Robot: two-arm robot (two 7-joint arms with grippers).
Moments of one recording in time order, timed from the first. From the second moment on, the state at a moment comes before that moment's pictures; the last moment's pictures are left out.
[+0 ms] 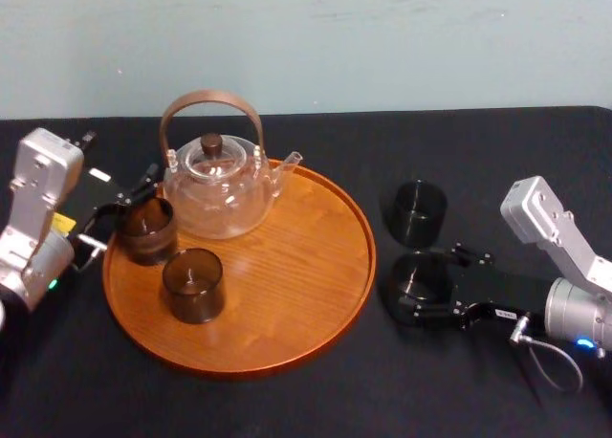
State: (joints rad) left arm -0.20 0.60 0.45 -1.41 -0.25 -0.12 0.03; right arm 0.11 0.71 -0.44 -1.59 0.37 0.18 0.57
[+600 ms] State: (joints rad) left arm -0.20 0.60 0.45 -1.41 -0.25 -0.12 0.03; right arm 0.11 0.71 -0.43 -1.59 0.38 0.18 0.58
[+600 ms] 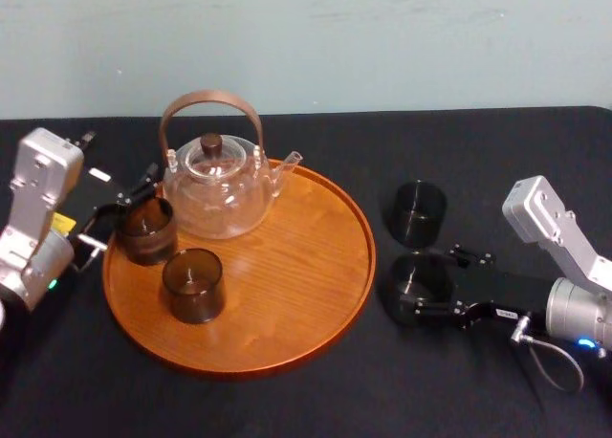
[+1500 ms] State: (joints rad) left arm -0.20 0.60 0.45 -1.41 -0.25 -0.12 0.03; right arm 0.10 0.72 -0.41 -1.62 0.41 0.14 0.59
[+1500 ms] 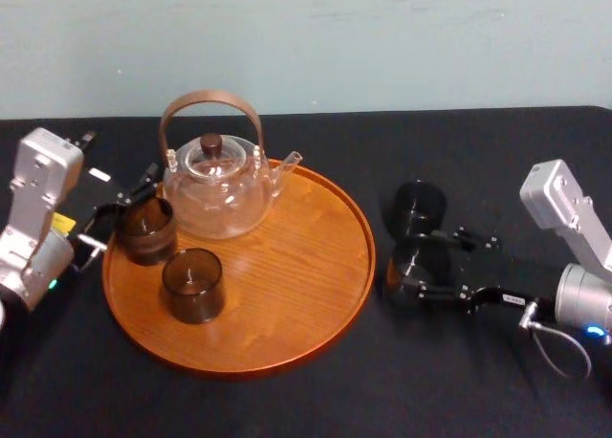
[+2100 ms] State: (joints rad) left arm -0.20 0.60 0.45 -1.41 -0.25 -0.12 0.03; right arm 0.23 0.70 -0.46 -1.63 0.40 0.10 0.65
